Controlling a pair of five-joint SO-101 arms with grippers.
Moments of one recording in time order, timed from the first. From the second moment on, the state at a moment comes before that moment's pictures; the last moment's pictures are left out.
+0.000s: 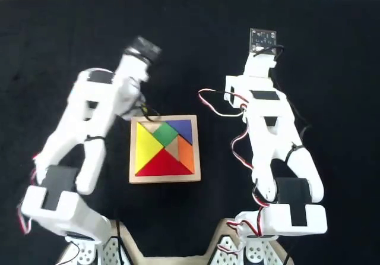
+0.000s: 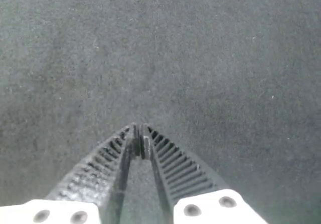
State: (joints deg) left arm 1.4 5.4 15.2 57.4 -25.9; right arm 1.0 -1.1 33.8 27.3 -4.2
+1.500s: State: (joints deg) left arm -18.9 48.7 -43.2 84.1 -83.8; right arm 0.6 -1.1 33.8 26.8 -1.5
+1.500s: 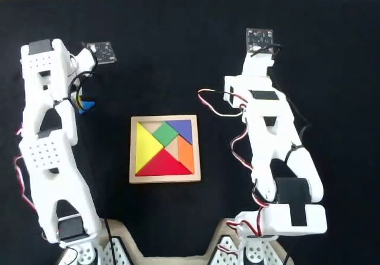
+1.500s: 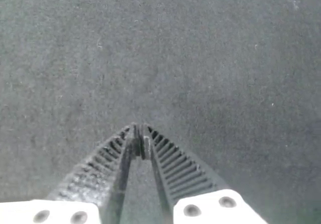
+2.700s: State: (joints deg) left arm -17.3 66.6 -68.4 99.9 -84.9; right arm 0.6 -1.1 33.8 26.8 -1.5
